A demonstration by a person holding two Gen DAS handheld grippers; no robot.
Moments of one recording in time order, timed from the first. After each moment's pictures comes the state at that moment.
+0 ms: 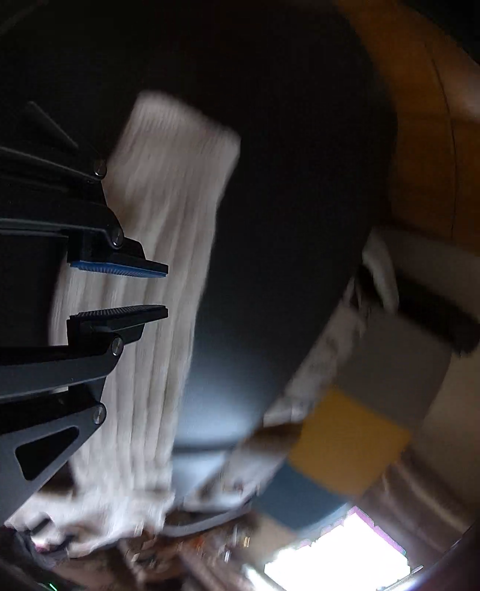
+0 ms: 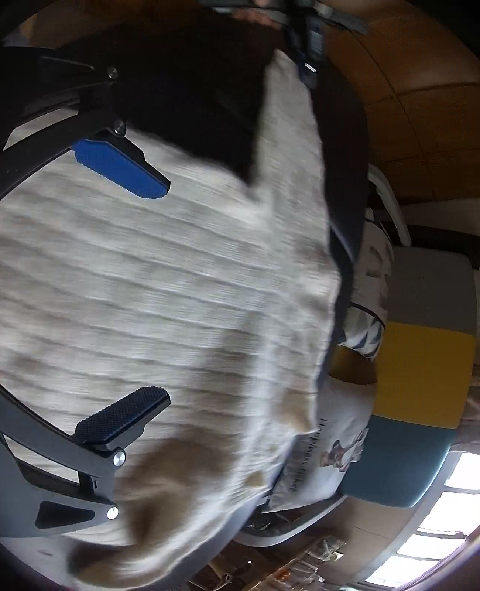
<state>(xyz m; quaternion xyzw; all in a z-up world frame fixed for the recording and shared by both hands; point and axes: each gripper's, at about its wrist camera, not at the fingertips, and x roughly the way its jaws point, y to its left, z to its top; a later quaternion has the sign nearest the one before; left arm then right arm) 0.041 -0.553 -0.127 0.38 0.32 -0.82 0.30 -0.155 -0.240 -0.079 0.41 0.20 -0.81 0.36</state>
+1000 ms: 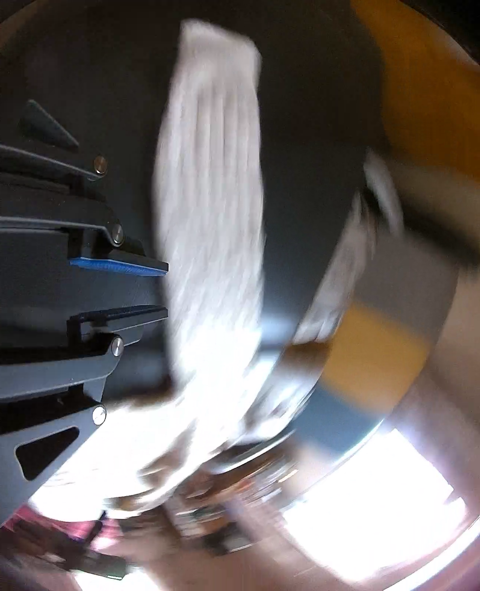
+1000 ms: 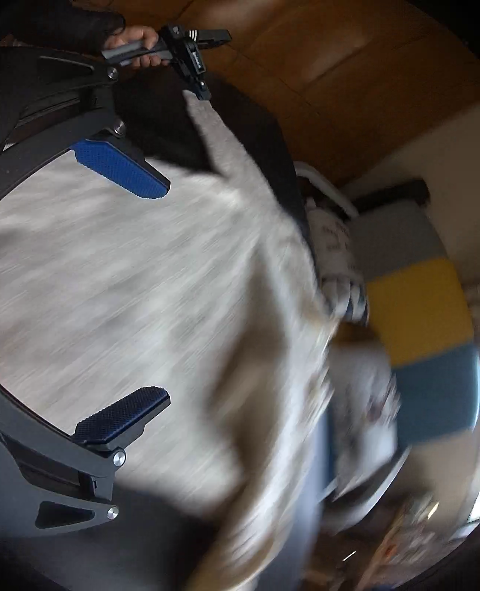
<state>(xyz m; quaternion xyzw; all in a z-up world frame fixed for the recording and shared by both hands) 0.058 -0.426 -0.085 0.37 0.27 -0.88 0.10 -0.130 -0.053 -0.040 0.47 -0.02 -0.81 0.36</state>
